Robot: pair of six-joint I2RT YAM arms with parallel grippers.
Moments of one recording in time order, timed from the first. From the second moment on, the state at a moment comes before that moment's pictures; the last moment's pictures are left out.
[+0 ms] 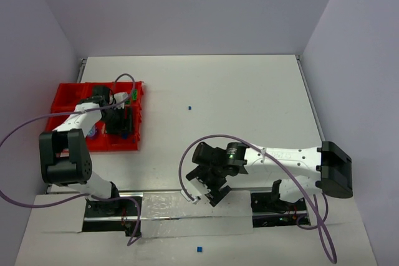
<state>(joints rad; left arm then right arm) 0.05 1.56 0.97 -0.70 0.28 0.06 1.27 1.33 0.90 -0.80 -0.39 -0.99</state>
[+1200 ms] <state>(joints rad) -0.66 1.99 1.45 -0.44 -0.05 -0.24 0.44 1.05 0.69 -0.62 -0.55 -0.54</state>
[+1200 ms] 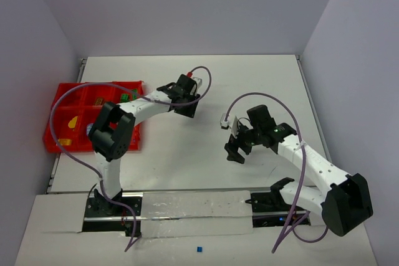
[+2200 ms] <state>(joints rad) -0.65 2.21 1.66 -0.43 -0.16 -0.33 0.44 1.01 0.66 -0.57 -0.52 -0.49</state>
